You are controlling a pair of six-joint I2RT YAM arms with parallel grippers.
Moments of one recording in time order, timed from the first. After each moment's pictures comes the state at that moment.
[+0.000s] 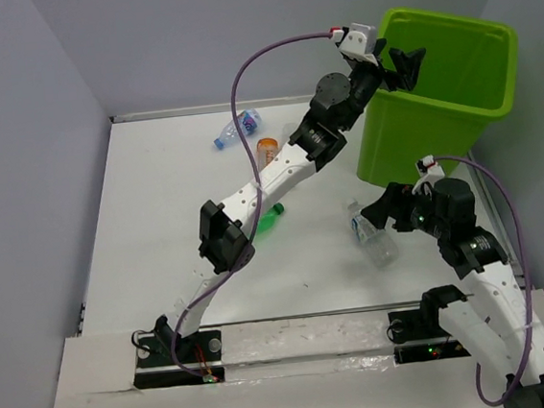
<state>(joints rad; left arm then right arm) -0.94 2.35 2.53 0.31 -0.15 -0.27 0.17 0.62 0.62 -0.45 -0.34 0.48</state>
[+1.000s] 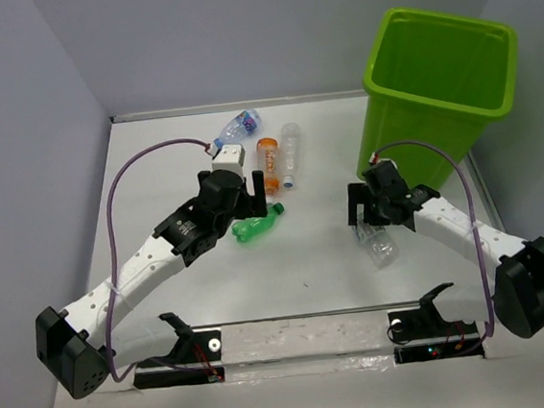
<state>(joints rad) -0.79 1.12 1.01 -0.41 -0.39 -0.40 0.45 1.21 0.78 -0.54 0.22 0.48</state>
